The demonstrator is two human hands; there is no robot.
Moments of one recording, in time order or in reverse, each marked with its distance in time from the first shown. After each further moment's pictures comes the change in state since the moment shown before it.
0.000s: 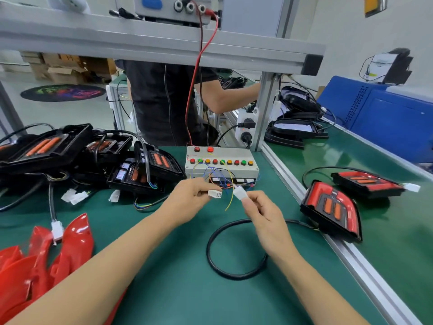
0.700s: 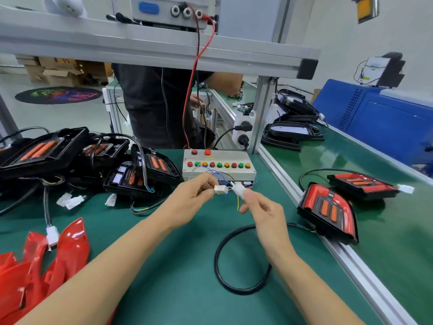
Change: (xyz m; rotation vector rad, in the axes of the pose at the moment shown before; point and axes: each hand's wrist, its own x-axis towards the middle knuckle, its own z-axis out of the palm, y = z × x) left_hand -0.003 0.014 -0.006 -0.204 -0.100 -0.064; right_hand 0.007 -0.008 0.004 0.103 0.156 0.061
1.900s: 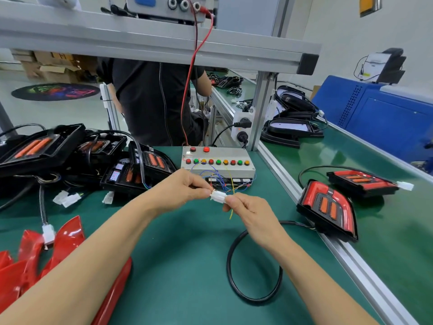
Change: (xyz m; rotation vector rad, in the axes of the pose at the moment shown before) left_hand 0.008 0.007 -0.025 -0.019 -0.159 -0.080; right_hand 0.013 -0.004 -0.001 -0.483 -0.350 -0.054
